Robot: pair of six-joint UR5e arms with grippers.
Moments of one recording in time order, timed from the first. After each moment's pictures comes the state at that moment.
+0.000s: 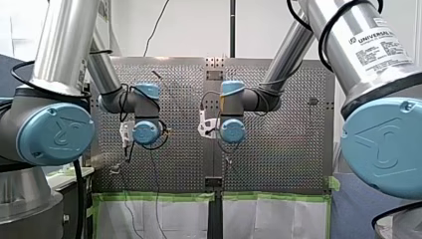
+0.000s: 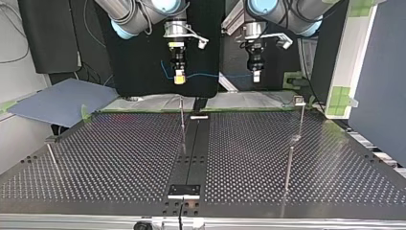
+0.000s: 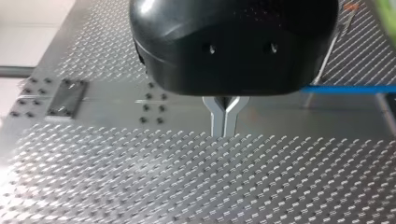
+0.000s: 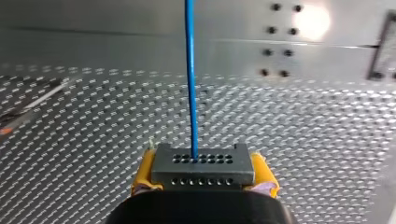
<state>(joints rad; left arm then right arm) -0.41 -1.77 -2.36 -2.10 -2.06 -1.62 2.43 -1.11 1.92 -0.85 1.99 1.52</state>
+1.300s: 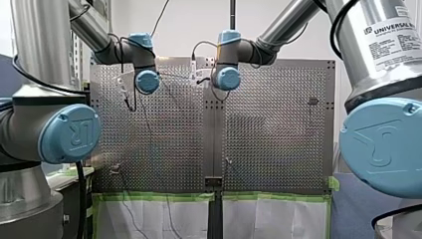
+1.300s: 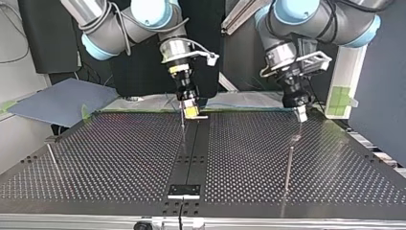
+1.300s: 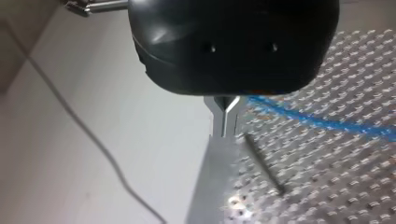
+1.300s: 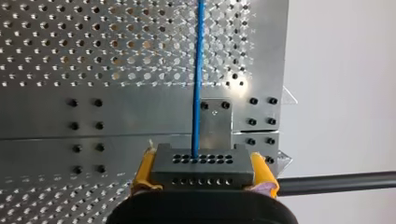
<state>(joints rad) -0.26 -1.44 -2.09 -2.35 -2.14 -1.76 2.40 -1.26 1.60 -0.53 1.75 1.50</state>
